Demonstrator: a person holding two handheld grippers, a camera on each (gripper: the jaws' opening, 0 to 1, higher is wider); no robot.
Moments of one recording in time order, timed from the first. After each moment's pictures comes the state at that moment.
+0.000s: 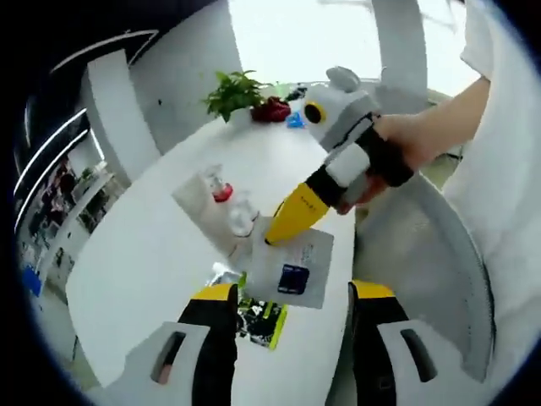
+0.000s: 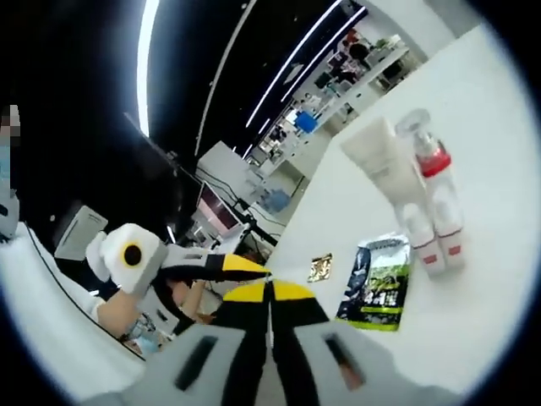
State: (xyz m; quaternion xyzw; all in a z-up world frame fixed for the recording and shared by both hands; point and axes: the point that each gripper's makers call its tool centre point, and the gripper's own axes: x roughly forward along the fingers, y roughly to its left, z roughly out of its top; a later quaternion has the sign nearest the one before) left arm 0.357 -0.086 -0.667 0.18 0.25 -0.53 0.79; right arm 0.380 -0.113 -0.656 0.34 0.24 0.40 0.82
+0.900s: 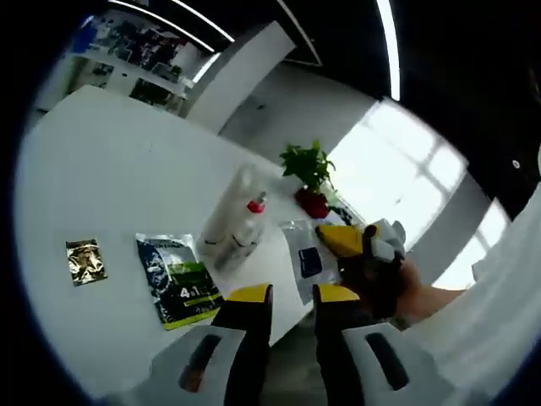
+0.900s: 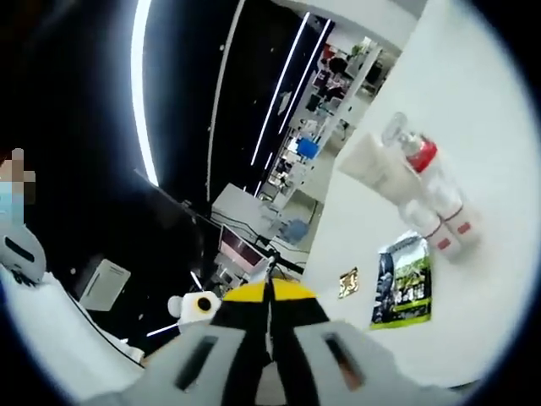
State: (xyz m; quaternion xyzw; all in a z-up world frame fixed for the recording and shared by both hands) left arm 0.348 -0.075 -0.655 -0.25 0.29 -0.45 0.81; right arm 0.381 -0.117 -0.628 0.45 0.20 0.38 0.78
